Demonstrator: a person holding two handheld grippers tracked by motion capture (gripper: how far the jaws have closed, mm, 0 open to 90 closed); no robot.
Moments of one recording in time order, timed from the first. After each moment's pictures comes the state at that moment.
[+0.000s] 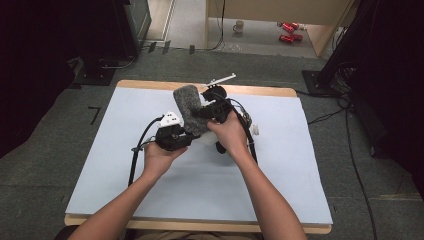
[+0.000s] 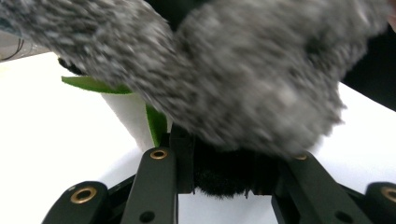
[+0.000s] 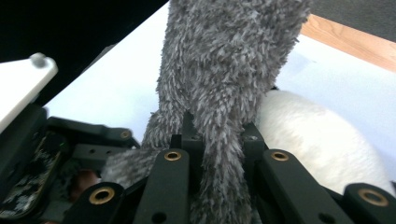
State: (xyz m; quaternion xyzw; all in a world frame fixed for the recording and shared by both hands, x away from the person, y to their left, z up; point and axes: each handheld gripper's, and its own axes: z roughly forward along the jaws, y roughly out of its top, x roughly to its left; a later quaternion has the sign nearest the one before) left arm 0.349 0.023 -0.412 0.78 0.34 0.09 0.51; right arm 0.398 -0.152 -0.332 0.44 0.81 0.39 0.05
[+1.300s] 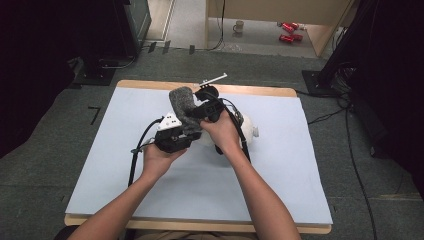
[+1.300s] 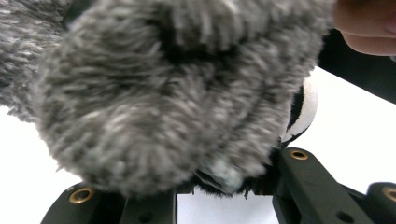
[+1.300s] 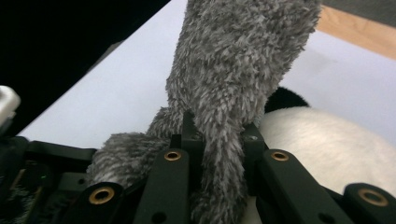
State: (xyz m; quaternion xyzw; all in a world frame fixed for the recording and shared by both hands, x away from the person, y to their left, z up) left arm 0.343 0.025 -0.412 0.79 0.32 0.11 0.52; right arm 0.408 -0.134 -0.342 0.43 0.81 0.39 0.04
